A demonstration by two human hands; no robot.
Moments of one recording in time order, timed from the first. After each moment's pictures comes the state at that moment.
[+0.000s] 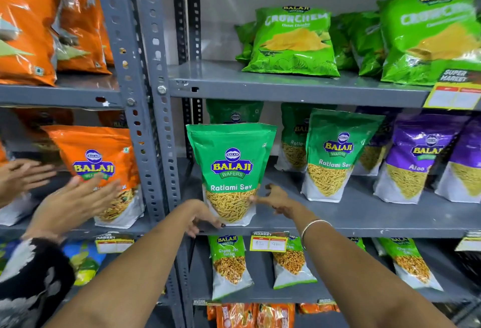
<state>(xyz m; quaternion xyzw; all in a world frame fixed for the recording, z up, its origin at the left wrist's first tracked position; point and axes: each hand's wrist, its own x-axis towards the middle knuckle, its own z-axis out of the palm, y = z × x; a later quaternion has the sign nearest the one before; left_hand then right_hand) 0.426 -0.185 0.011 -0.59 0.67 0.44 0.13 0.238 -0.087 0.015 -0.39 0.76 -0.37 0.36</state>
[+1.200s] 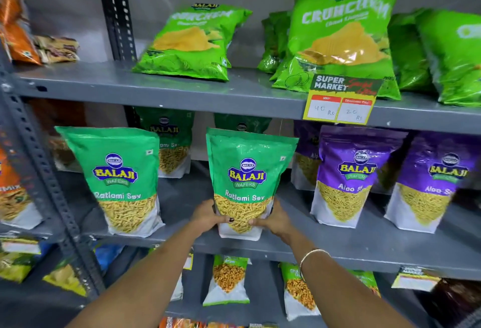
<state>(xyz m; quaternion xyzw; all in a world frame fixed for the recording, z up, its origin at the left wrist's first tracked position) 0.178 -0.076 -0.005 -0.52 0.73 0.42 -0.17 0.000 0.011 -0.020 -0.41 0.71 -0.45 0.35</state>
